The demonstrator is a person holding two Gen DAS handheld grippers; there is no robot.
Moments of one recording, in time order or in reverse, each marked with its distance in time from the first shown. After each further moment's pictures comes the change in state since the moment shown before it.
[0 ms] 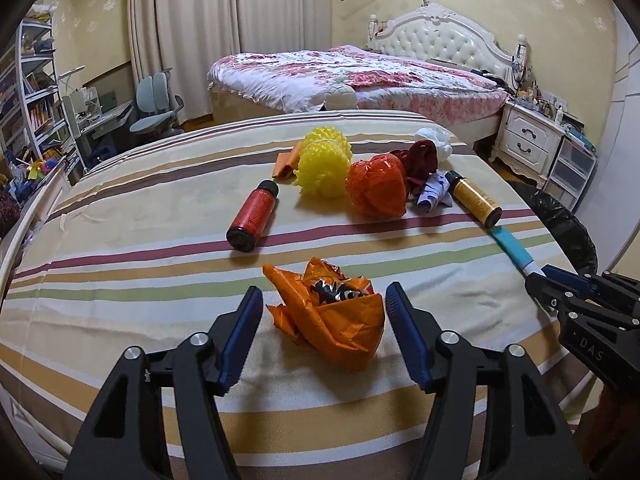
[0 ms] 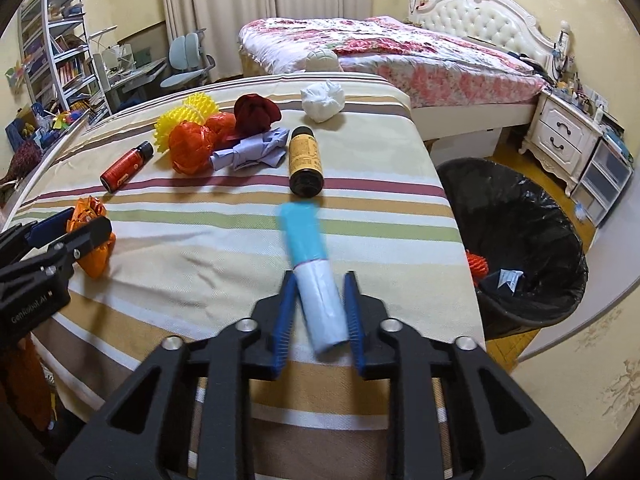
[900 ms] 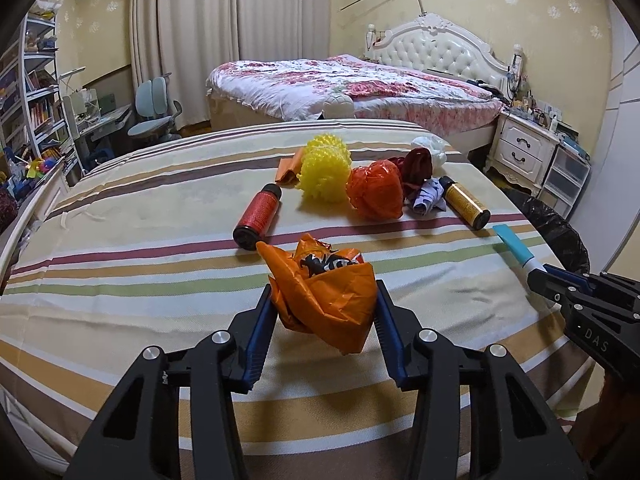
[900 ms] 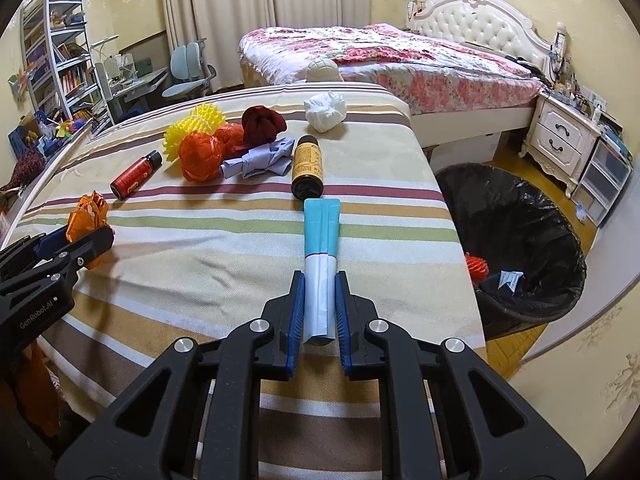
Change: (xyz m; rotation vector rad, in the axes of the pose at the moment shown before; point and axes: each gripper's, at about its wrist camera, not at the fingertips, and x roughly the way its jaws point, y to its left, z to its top) left arm -0.013 0.004 -0.003 -0.007 -0.043 -0.021; right arm -0.014 -0.001 -0.002 0.025 -0.042 0.011
